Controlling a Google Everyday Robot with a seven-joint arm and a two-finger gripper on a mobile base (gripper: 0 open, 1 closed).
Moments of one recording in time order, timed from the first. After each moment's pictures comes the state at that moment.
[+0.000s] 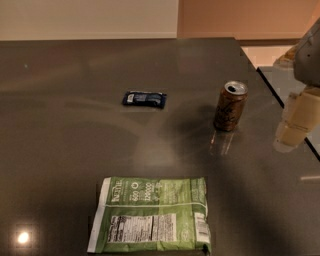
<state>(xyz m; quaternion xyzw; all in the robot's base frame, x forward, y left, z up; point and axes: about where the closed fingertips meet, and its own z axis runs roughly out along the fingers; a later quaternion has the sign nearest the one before) 0.438 -0.217 0.976 -0.60 0.78 -0.03 0.16</state>
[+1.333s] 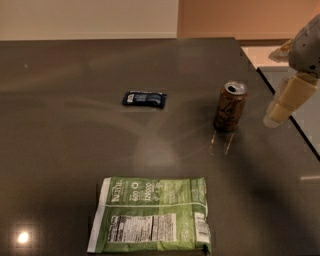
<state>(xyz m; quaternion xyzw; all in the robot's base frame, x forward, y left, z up) 0.507 -0.235 0.960 -0.58 0.78 0.01 0.22</state>
